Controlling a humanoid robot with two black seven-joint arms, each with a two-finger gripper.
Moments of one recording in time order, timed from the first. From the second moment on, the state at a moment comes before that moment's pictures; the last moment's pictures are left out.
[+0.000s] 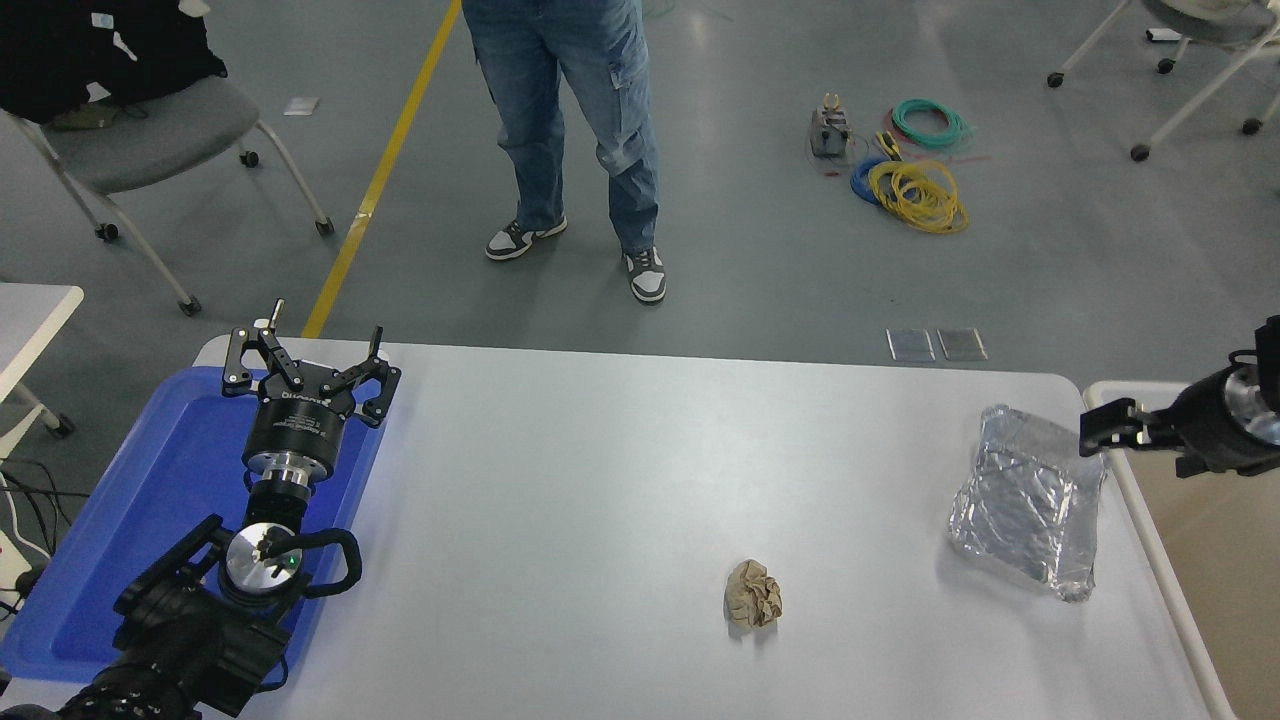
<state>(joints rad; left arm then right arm) -0.50 0.13 -1.12 -0.54 -0.09 -0.62 -0.36 1.35 -0.55 -1.33 0.71 -0.30 0.41 0.32</state>
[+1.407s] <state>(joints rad) -0.50 0.13 -1.12 -0.54 -0.09 -0.62 -0.36 0.84 -0.50 -0.89 0.43 -0.29 0.11 0.33</state>
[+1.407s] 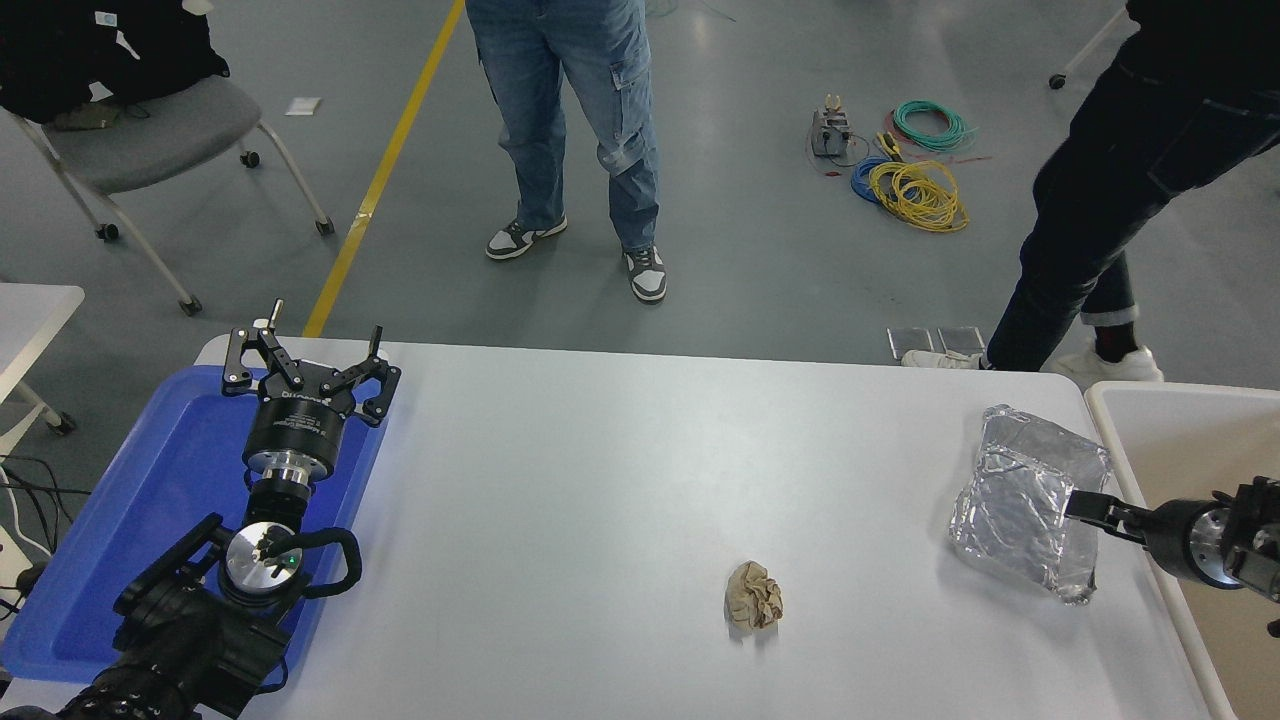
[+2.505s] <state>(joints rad) -0.50 0.13 -1.12 -0.54 -0.09 -0.62 -0.36 0.92 -0.51 -0.90 0.47 -0.31 0.16 0.34</state>
